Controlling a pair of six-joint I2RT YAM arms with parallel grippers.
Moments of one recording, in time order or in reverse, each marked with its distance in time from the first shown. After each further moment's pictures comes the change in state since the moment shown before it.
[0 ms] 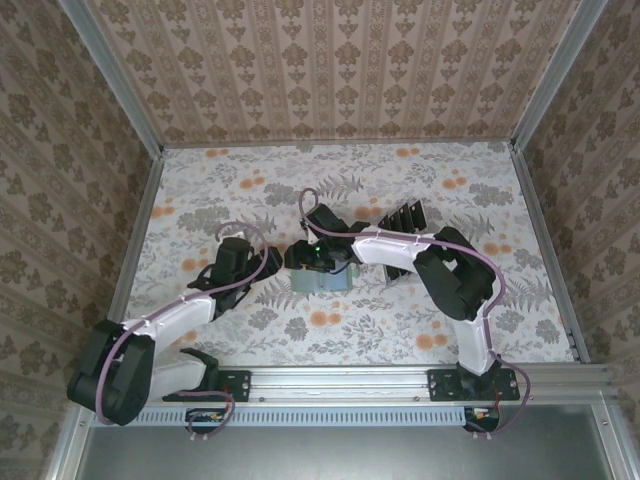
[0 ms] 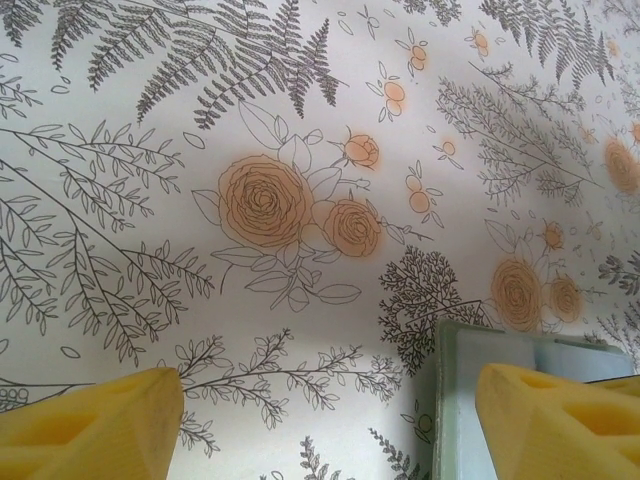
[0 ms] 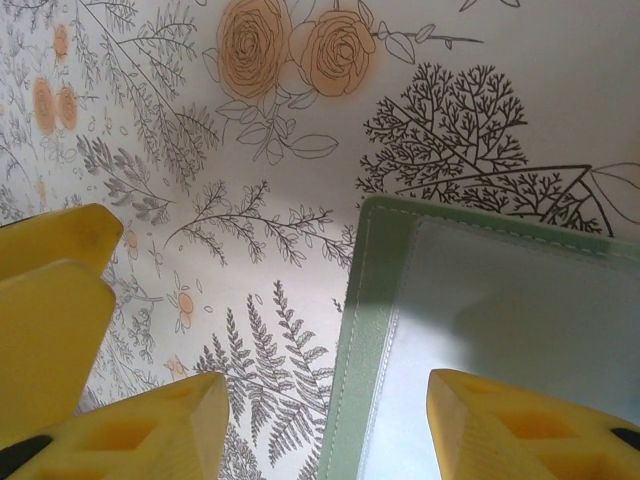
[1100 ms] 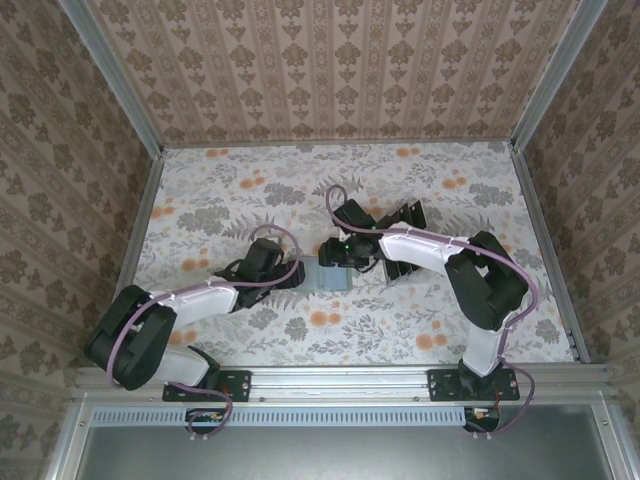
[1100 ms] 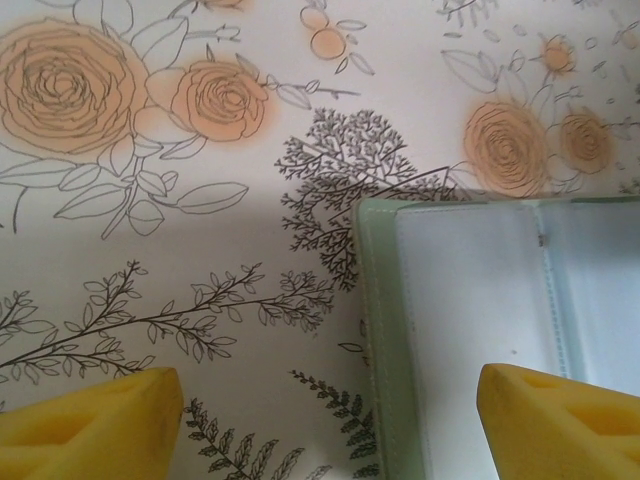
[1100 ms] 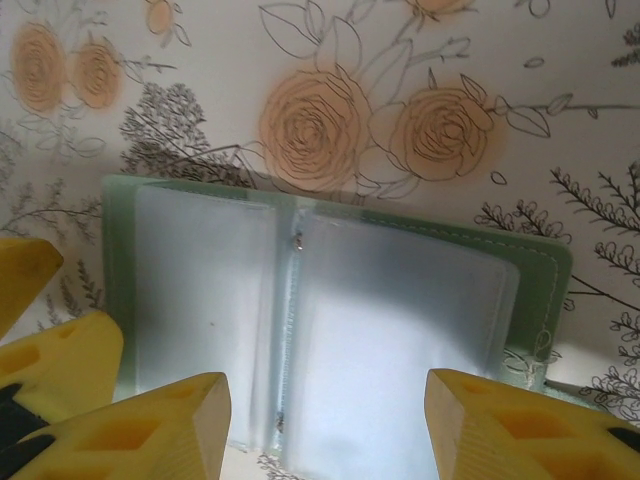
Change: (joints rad) left arm -0.185 0.224 0.096 -0.037 -0.031 0.109; right arm -0.100 -0.165 -0.151 -0.160 0.148 -0.137
